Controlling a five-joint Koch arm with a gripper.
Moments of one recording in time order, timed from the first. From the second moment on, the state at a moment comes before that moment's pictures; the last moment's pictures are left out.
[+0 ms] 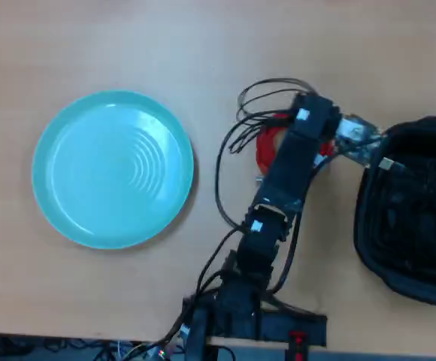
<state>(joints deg) 106.6 74.5 67.4 98.8 1.8</state>
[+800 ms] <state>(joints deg) 105.1 84.1 94.0 93.5 19.0</state>
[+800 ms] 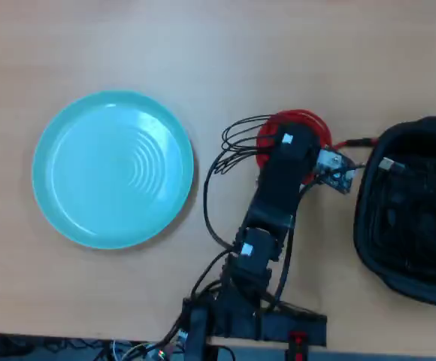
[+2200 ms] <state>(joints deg) 91.8 84.6 112.9 62.1 14.2</state>
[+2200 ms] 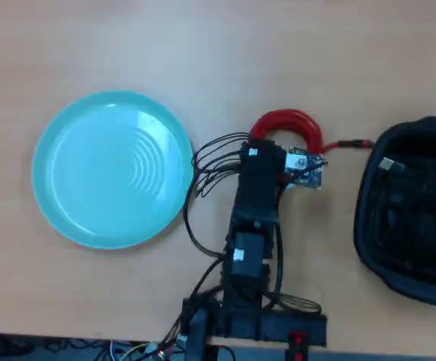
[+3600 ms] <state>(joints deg) 70.2 106.7 113.5 66.1 15.6</state>
